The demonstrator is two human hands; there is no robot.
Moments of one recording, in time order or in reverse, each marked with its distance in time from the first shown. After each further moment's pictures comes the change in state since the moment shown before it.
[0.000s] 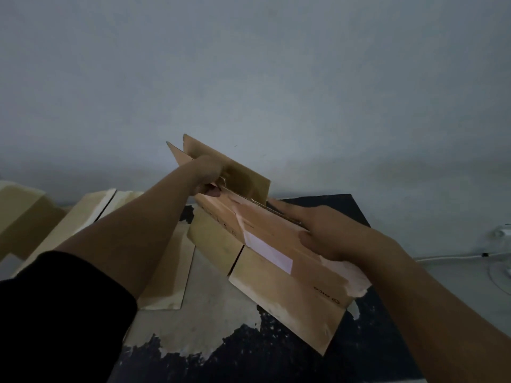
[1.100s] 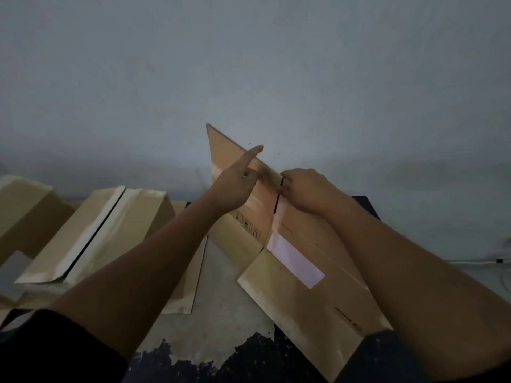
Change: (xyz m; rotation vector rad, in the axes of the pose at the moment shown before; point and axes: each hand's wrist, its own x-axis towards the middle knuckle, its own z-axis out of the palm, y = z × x) left_hand 0.004 -0.026 0.018 0.089 0.055 0.539; right_hand 0.122 -0.002 -0.010 -0.061 0.252 0.132
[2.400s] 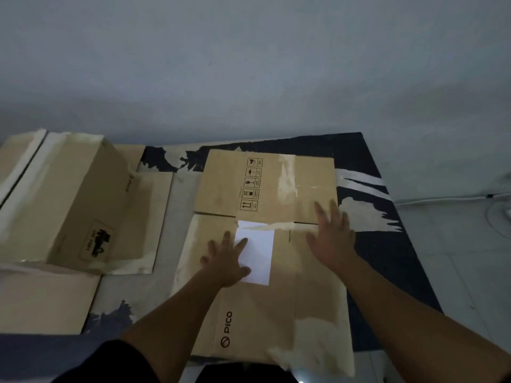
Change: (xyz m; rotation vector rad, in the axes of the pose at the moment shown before) left_hand -0.093 -0.168 0.219 0.553 -0.604 -0.566; right_hand -0.096 0.170 0.210 0.068 -0.178 0.485
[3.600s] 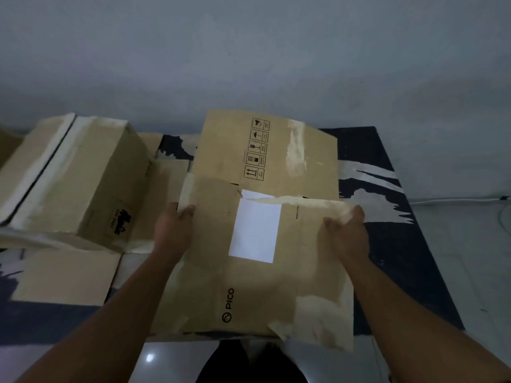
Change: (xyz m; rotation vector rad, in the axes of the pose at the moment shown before) left_hand -0.066 -0.070 -0.078 -0.795 0.732 -0.199; right_hand -0.026 -0.008 0.003 0.606 0.205 0.362
